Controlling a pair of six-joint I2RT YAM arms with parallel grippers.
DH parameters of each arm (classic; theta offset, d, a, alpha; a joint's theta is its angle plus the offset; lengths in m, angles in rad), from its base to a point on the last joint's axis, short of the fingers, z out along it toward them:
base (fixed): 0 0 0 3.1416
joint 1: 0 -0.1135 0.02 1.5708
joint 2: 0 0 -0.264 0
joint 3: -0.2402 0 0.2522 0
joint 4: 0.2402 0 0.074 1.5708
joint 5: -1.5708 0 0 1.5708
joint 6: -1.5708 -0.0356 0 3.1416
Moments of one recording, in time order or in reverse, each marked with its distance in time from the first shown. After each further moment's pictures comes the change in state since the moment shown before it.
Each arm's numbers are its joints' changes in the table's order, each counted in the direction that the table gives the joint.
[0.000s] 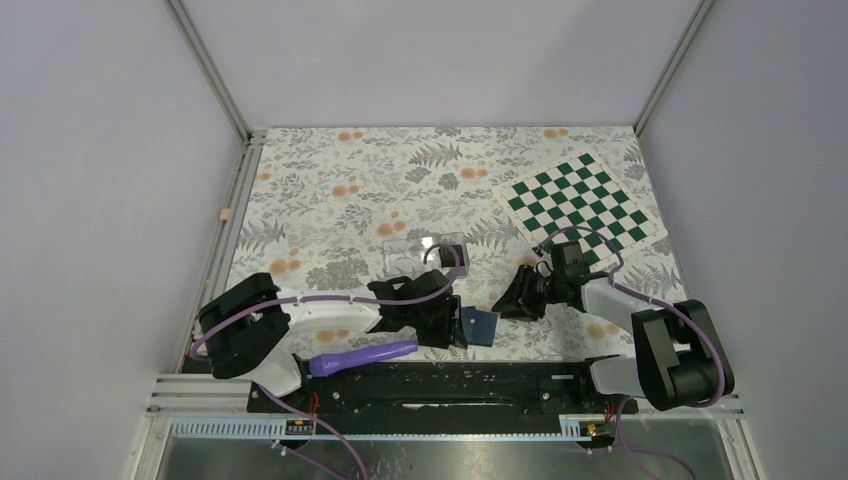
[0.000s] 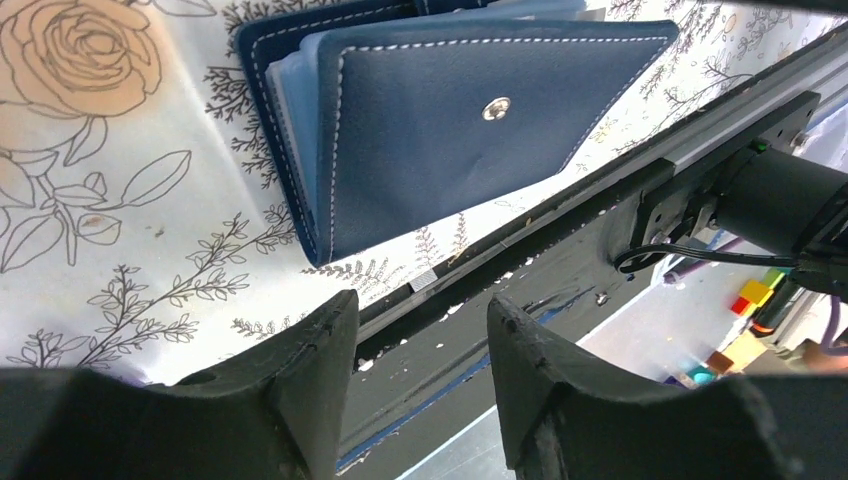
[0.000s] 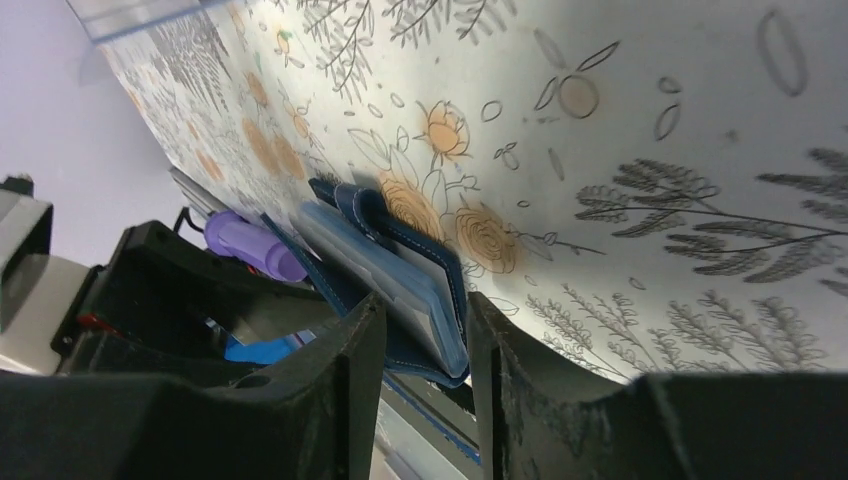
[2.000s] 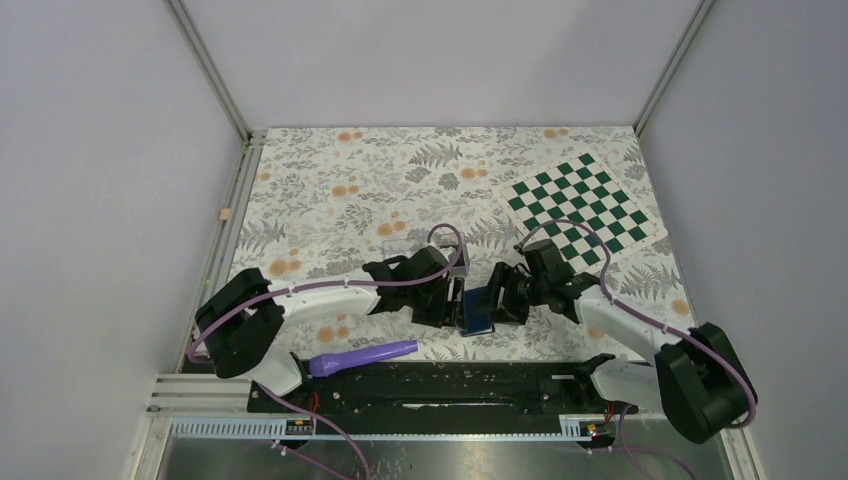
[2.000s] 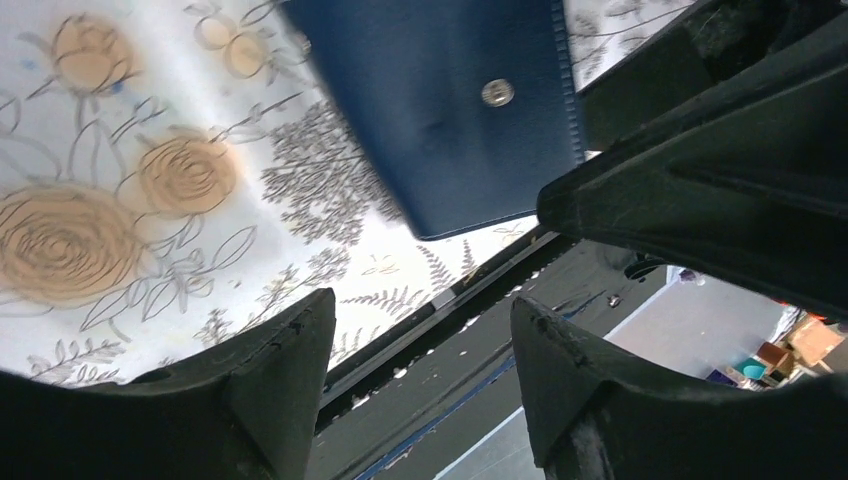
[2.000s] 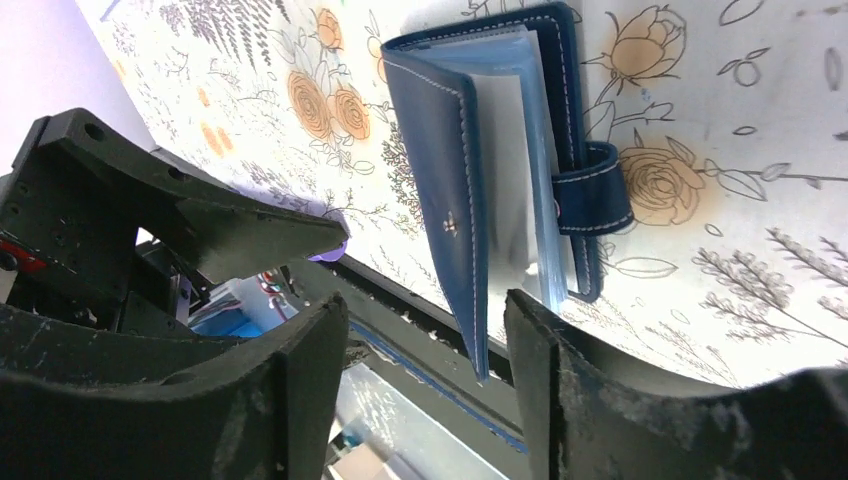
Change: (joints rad) left arm -0.111 -0.015 -0.077 0.096 -0.043 -0.190; right arm -0.291 -0.120 -0.050 0.048 -0.165 -0.213
